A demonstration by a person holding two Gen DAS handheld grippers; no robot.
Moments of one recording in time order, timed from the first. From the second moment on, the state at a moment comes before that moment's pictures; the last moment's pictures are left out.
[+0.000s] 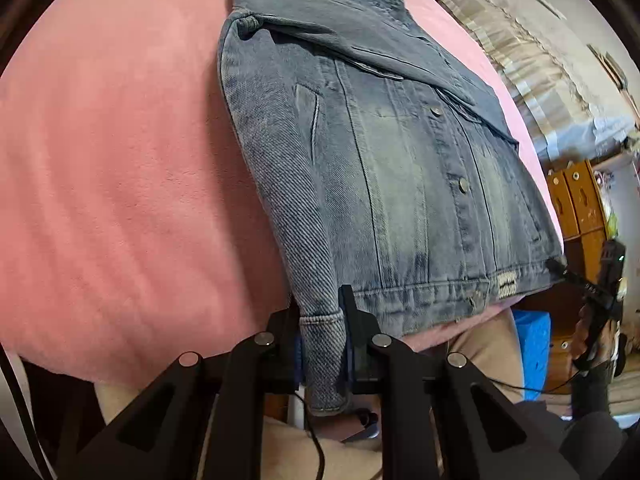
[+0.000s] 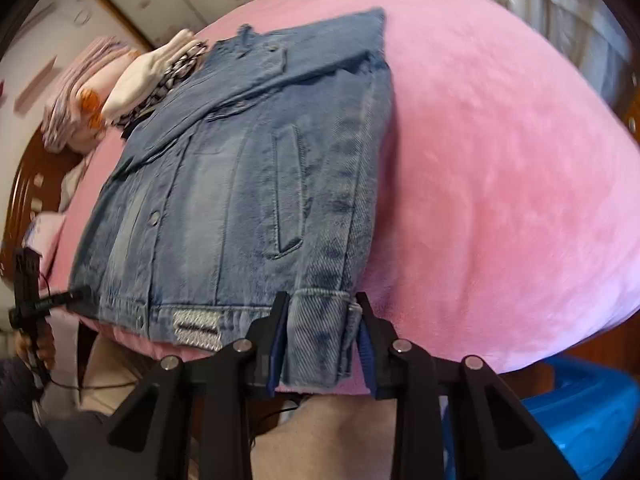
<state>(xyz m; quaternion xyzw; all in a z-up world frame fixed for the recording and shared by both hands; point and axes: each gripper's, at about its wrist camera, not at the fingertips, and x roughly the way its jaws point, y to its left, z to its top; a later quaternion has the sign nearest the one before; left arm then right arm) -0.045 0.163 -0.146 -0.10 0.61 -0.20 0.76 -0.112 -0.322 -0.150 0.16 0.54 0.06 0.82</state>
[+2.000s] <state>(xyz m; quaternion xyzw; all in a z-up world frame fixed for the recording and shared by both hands) 0.327 0.151 -0.168 -0.07 0.53 -0.13 0.83 0.320 -0.348 -0.183 0.14 0.53 0.01 0.84</state>
